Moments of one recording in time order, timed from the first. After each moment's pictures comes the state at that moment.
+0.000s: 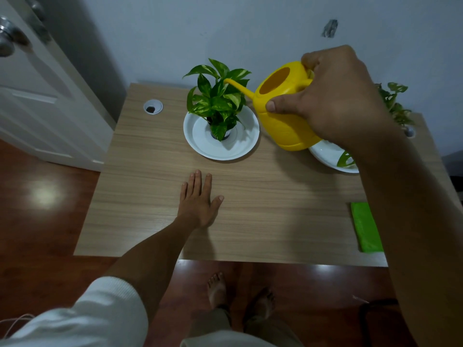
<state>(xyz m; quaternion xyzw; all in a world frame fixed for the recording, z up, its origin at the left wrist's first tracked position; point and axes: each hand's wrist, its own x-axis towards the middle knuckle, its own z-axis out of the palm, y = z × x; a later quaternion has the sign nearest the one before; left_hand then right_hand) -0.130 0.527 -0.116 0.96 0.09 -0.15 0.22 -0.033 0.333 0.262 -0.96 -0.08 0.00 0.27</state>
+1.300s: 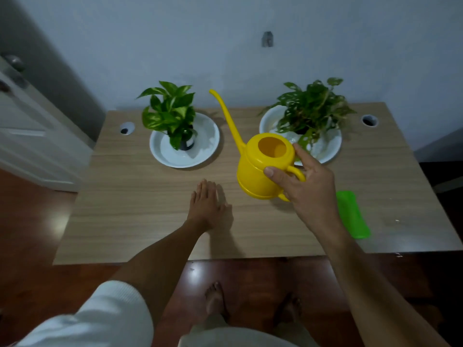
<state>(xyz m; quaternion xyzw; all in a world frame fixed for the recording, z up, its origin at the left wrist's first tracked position) -0.109 0.383 -0.066 0.96 0.09 -0.18 0.21 -0.105 0.144 0.143 -0.77 -0.01 0.03 0.64</state>
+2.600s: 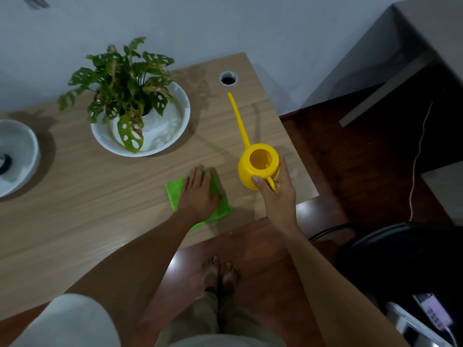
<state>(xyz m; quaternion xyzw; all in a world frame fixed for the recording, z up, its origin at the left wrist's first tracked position) -0.035 -0.009 -0.104 0.96 -0.10 -0.19 0.16 -0.090 -0.223 -0.016 -0.78 0.20 -0.05 0.59</state>
